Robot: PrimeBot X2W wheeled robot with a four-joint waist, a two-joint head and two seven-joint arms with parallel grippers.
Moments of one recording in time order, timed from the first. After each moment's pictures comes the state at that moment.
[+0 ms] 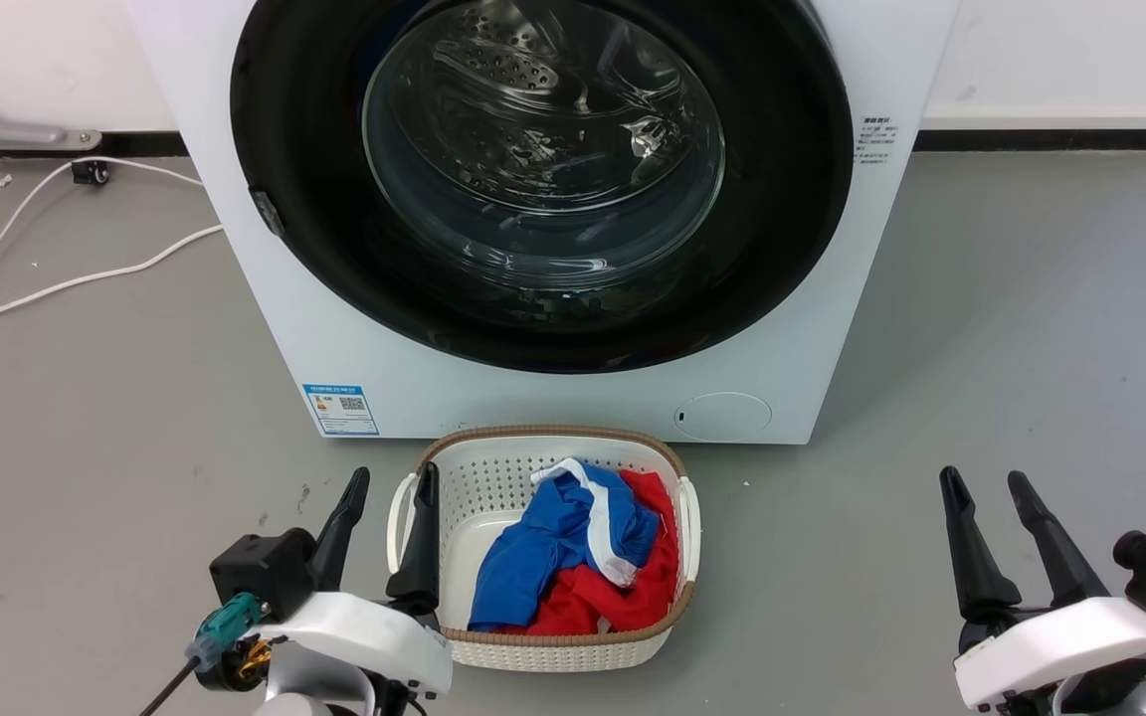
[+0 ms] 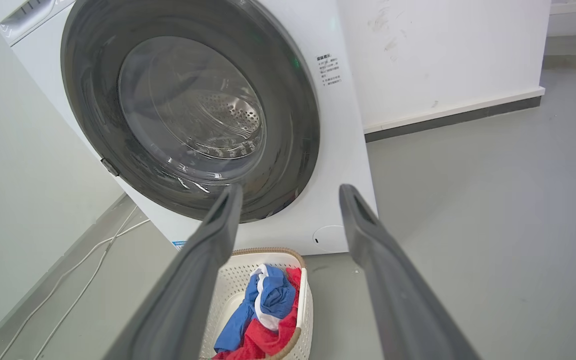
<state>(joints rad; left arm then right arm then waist) -0.09 0.07 -0.15 0.20 -0.41 -0.06 -0.17 0.02 -0.09 -0.02 0.04 0.40 0.13 -0.04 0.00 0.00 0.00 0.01</state>
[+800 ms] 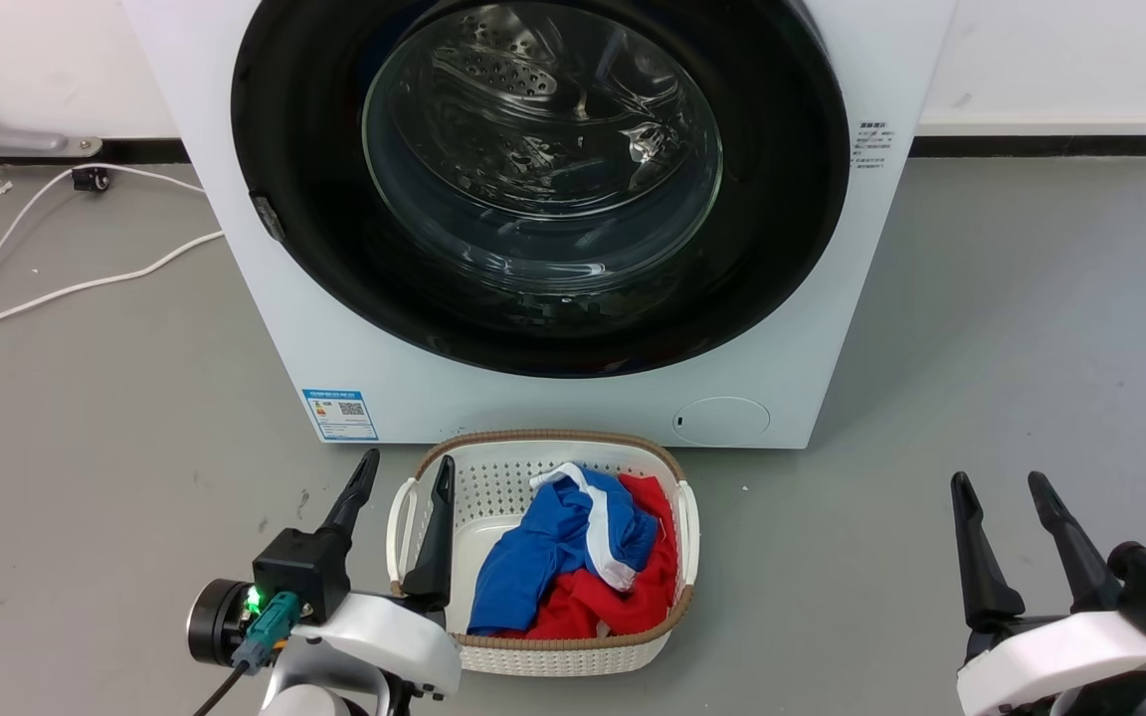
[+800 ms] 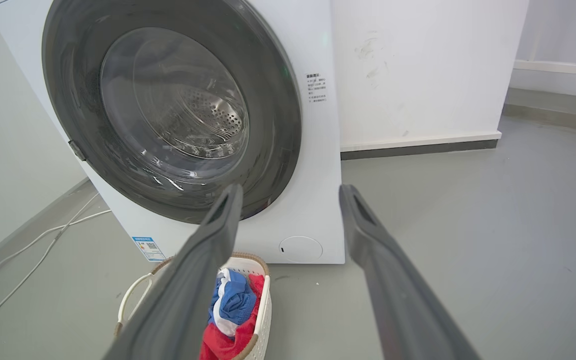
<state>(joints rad) -0.11 0.09 -0.18 0.21 -0.21 -0.05 -0.22 0.05 -0.06 -0.06 0.00 0.21 0.13 -0.07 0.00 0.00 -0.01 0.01</state>
